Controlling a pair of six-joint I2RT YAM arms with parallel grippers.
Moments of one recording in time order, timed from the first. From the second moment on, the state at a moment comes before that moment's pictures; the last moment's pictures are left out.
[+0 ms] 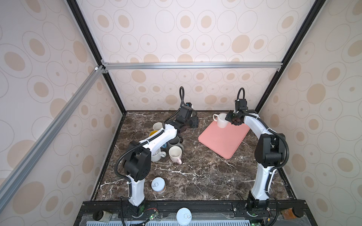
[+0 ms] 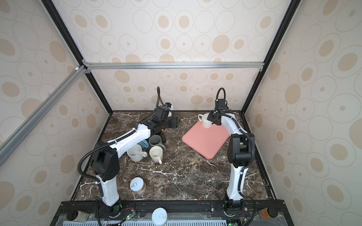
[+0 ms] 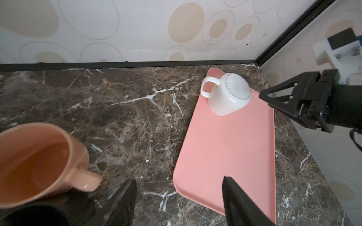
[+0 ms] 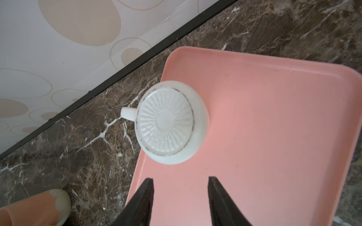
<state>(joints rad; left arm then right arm) -0.60 1.96 1.69 -0.33 -0.01 -0.38 0.05 2.08 1.81 -0.63 -0.05 0.55</state>
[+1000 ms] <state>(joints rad) -0.56 2.29 2.02 -0.46 0.19 -0.28 0.02 2.51 2.26 -0.58 -0.34 0.35</state>
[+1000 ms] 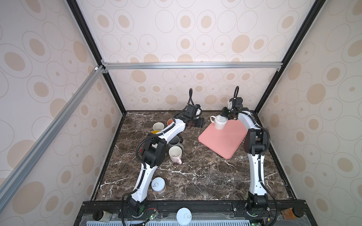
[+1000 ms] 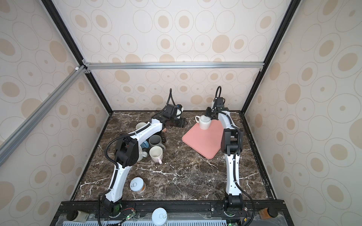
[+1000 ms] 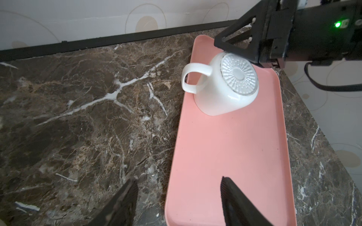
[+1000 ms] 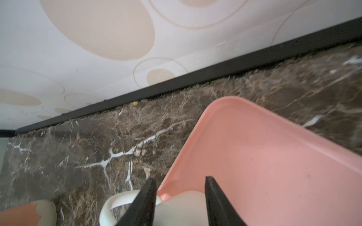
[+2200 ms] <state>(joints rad) -0.59 1.96 1.55 -0.27 0.22 -0.31 0.06 1.84 1.29 -0.46 -0.50 0.29</state>
